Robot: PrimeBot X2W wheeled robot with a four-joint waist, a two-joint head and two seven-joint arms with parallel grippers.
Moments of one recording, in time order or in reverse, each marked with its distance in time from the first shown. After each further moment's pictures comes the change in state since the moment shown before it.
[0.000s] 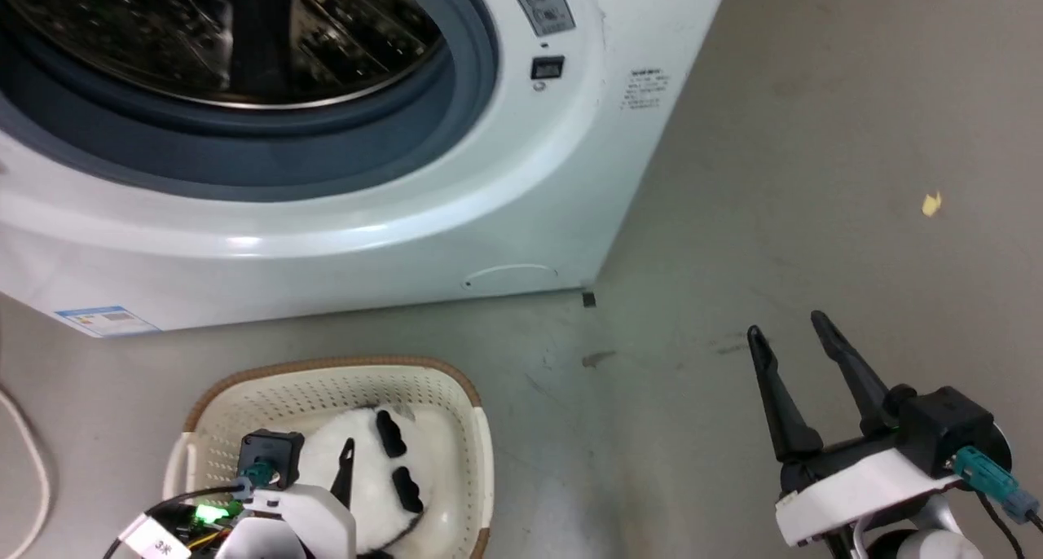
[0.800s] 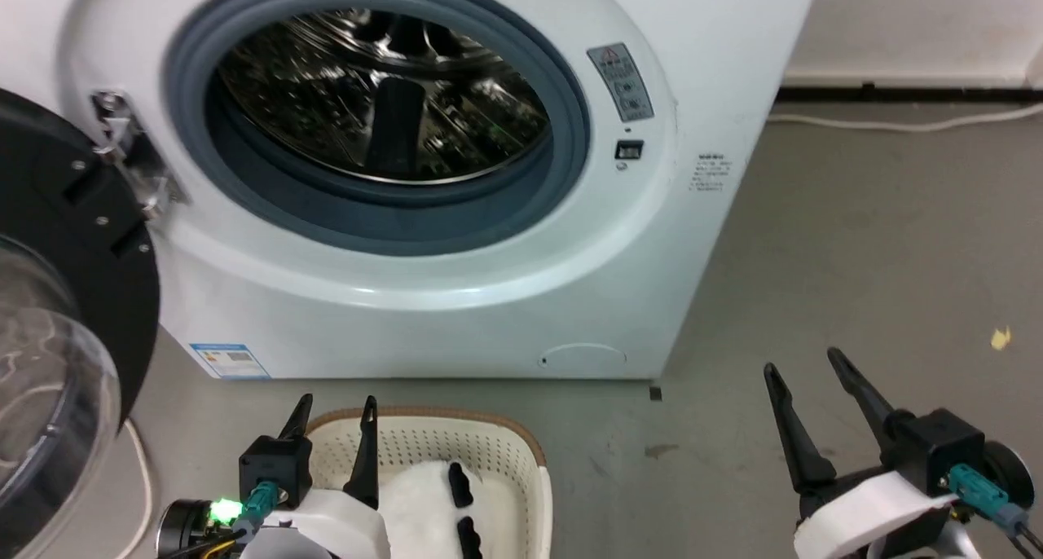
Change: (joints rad) left arm 0.118 -0.113 0.045 -0.304 0.052 0.043 -0.075; right arm 0.056 0.000 -0.054 0.009 -0.098 0.000 0.049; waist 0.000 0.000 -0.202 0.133
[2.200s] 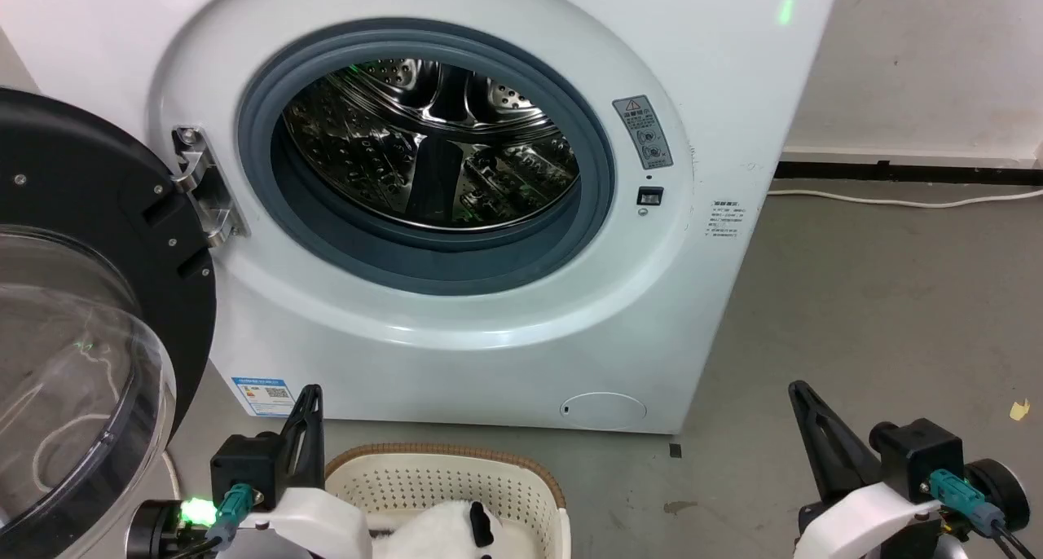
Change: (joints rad) left arm 0.036 -0.008 0.045 -0.114 0.037 0.002 0.045; right arm 0.014 0.000 -0.003 0.025 -0.033 0.000 0.055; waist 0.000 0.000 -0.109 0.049
